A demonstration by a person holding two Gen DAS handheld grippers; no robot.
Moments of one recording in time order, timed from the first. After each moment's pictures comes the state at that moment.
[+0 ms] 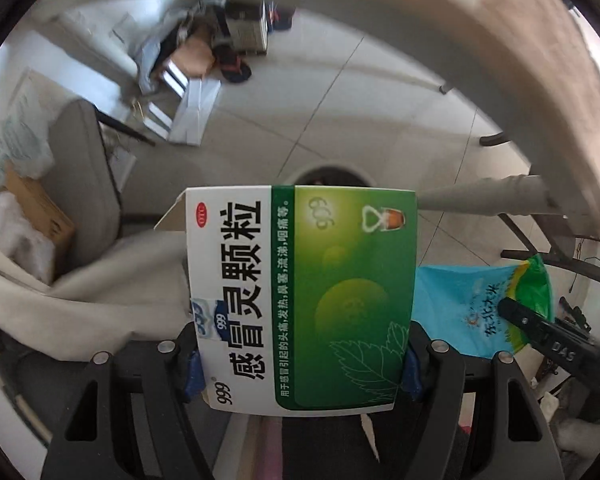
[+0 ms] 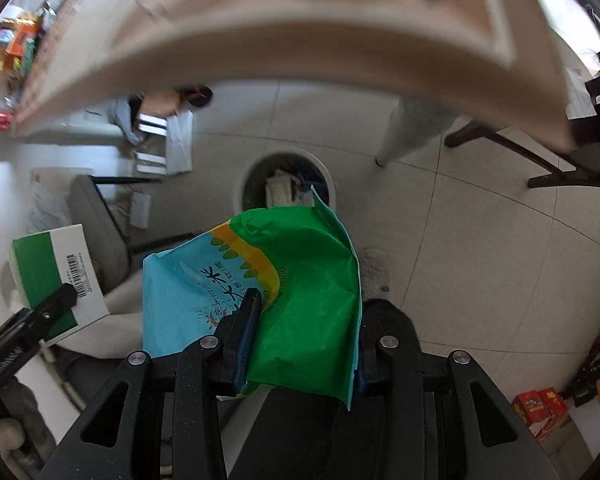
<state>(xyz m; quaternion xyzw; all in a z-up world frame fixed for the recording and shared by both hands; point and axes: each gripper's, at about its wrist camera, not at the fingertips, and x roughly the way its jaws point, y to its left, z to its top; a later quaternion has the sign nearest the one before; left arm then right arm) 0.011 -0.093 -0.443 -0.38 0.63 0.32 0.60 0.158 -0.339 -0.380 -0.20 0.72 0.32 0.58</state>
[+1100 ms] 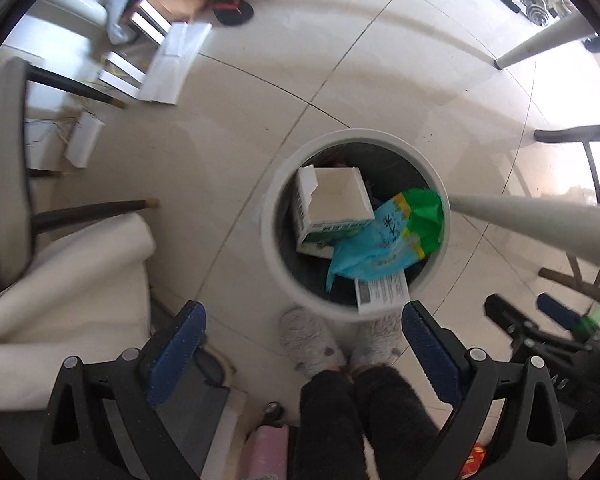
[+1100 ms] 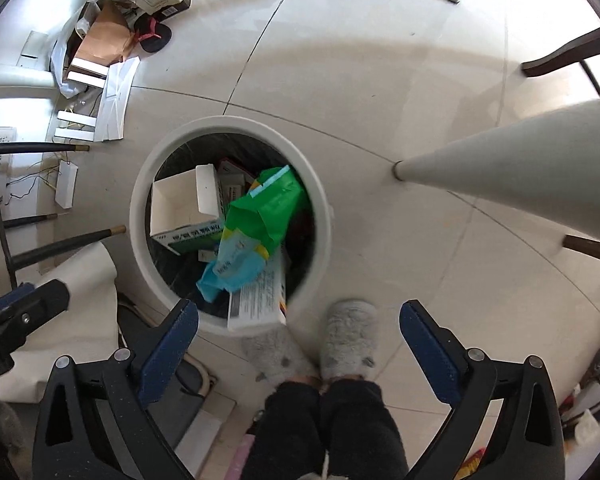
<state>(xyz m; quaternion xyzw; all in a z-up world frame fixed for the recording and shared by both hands) 0.038 -0.067 -0.647 -0.39 0.66 0.34 0.55 0.175 -0.238 -0.645 -0.30 0.70 0.32 0.56</state>
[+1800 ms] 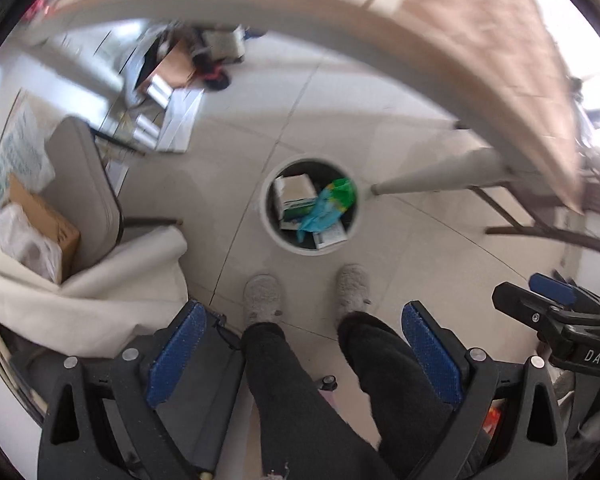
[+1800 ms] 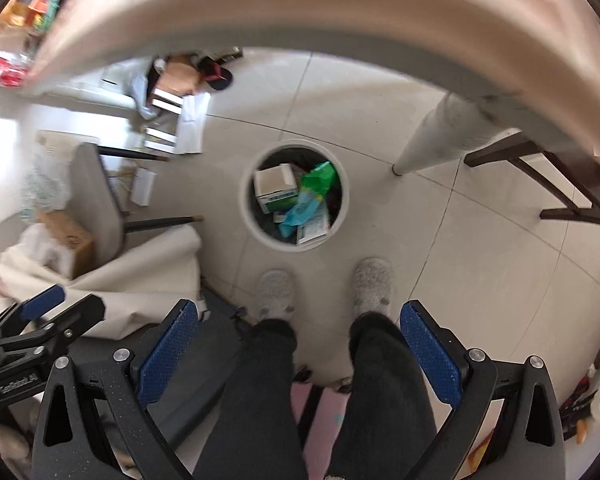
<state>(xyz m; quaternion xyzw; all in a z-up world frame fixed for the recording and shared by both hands) 0.011 -0.126 -0.370 -0.35 0.63 0.27 0.63 0.156 -0.334 -0.331 -0.21 0.71 0.38 0.56</state>
